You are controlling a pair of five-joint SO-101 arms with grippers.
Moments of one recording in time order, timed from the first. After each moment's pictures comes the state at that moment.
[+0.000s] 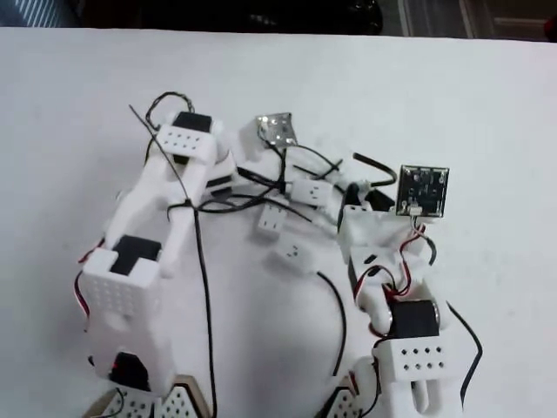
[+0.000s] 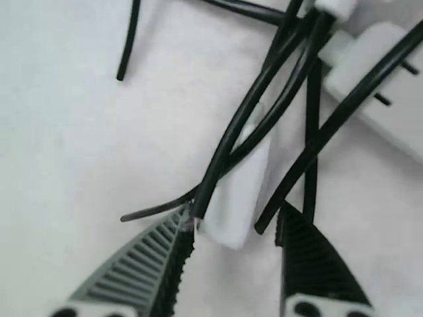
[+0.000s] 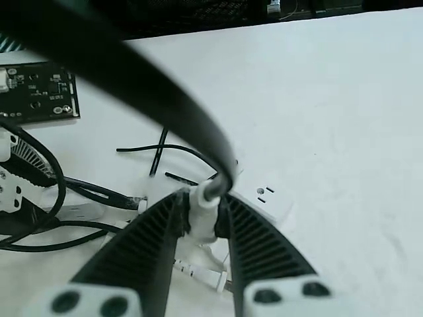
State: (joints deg) left arm 6.9 28.4 -8.1 65.2 -60.7; right arm -6.8 -71.3 71.7 34.5 -6.9
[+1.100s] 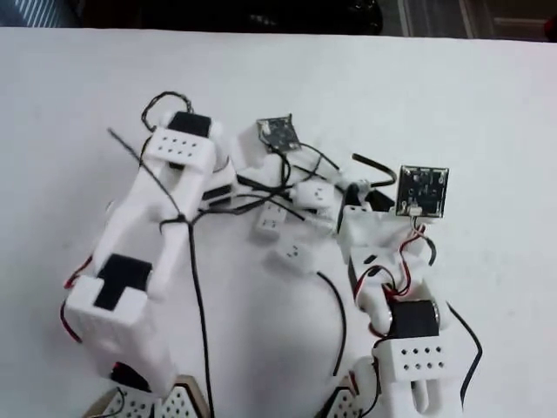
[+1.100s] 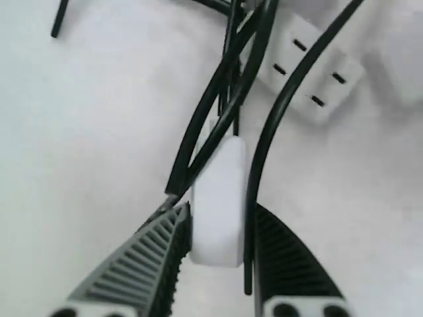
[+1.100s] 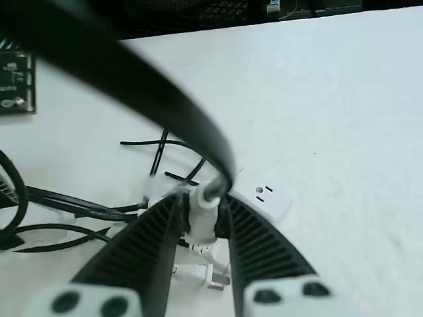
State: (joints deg) left arm 9.3 14.7 -3.0 81.0 -56.6; right arm -6.8 -71.3 71.9 34.5 -6.9
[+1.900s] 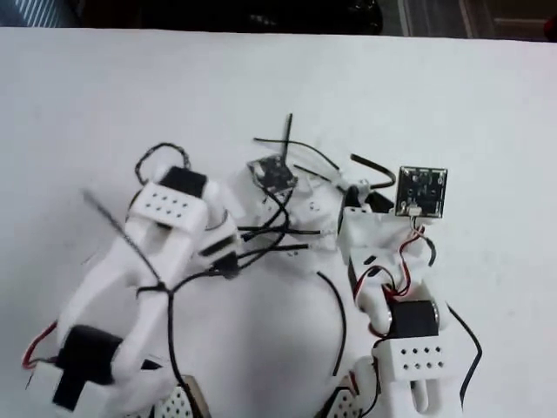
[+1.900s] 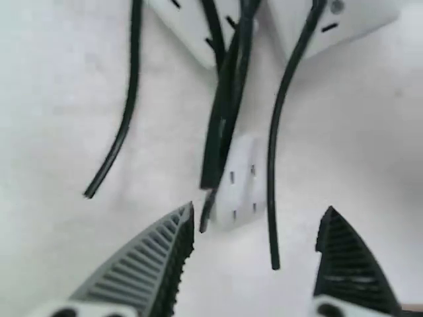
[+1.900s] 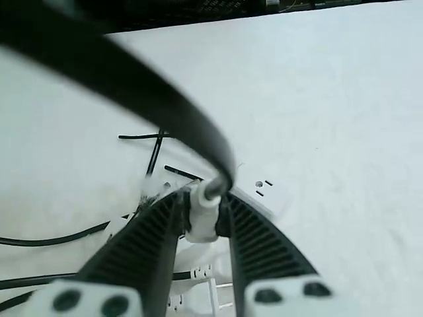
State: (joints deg) left arm 12.4 -12.4 29.9 74.4 -40.0; right arm -6.7 -71.3 72.6 34.5 -6.9
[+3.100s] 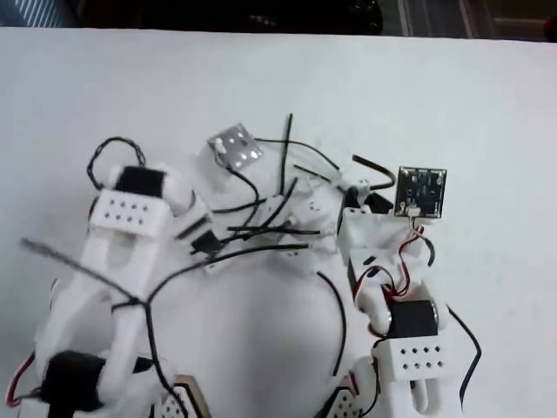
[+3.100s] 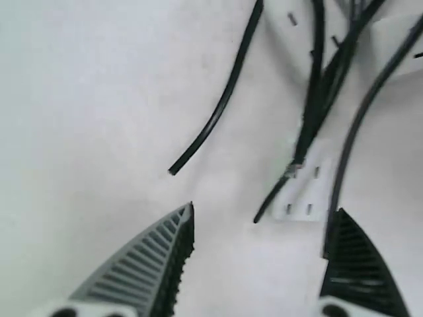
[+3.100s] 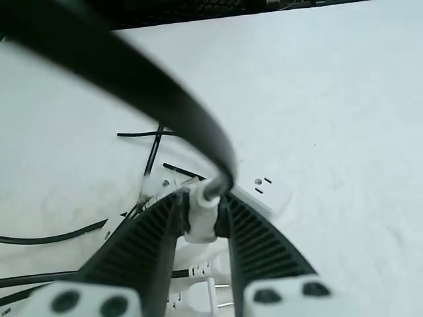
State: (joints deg) left arm 7.7 -21.2 32.3 71.2 -40.9; right arm -6.8 -71.3 73.0 34.5 -6.9
